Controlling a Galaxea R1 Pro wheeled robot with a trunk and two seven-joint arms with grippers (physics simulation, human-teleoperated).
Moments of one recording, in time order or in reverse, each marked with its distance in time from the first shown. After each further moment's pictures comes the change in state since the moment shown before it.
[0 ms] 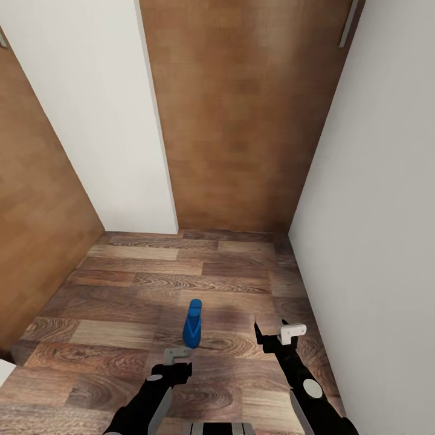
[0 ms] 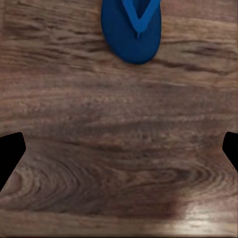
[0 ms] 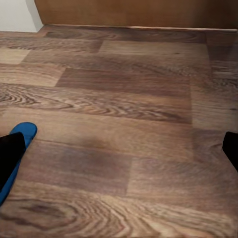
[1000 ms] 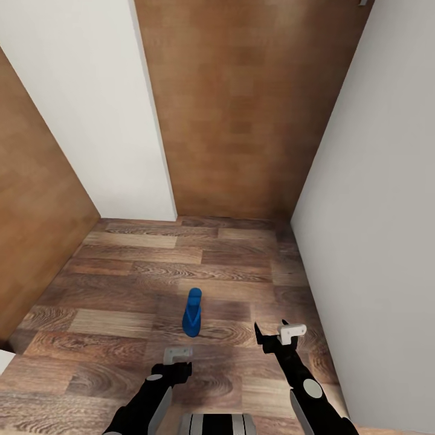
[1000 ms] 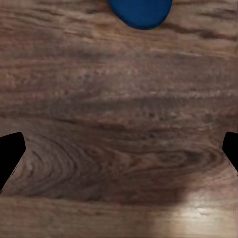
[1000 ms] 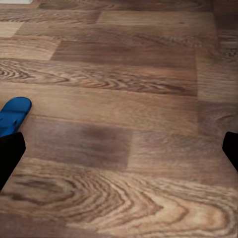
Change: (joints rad) left arm 0.000 0.000 0.000 -0.003 0.000 0.000 0.002; right arm 0.000 0.000 0.000 0.000 0.000 0.000 0.000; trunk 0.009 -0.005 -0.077
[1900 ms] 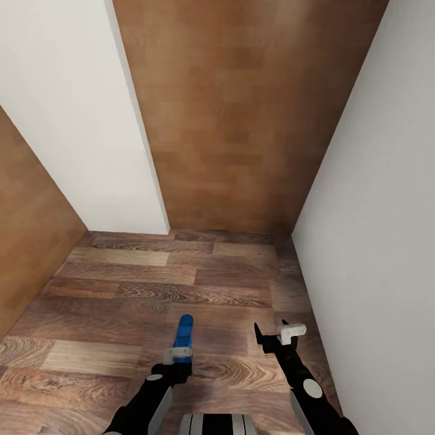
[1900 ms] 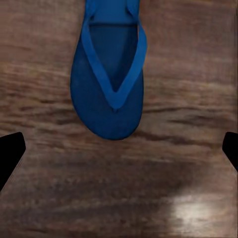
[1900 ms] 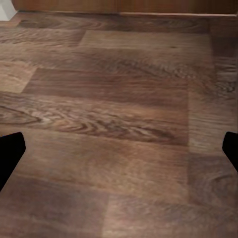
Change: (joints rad) left arm 0.000 0.000 0.000 0.000 0.000 -0.001 0.000; right arm 0.000 0.000 0.000 0.000 0.000 0.000 0.000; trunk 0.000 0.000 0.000
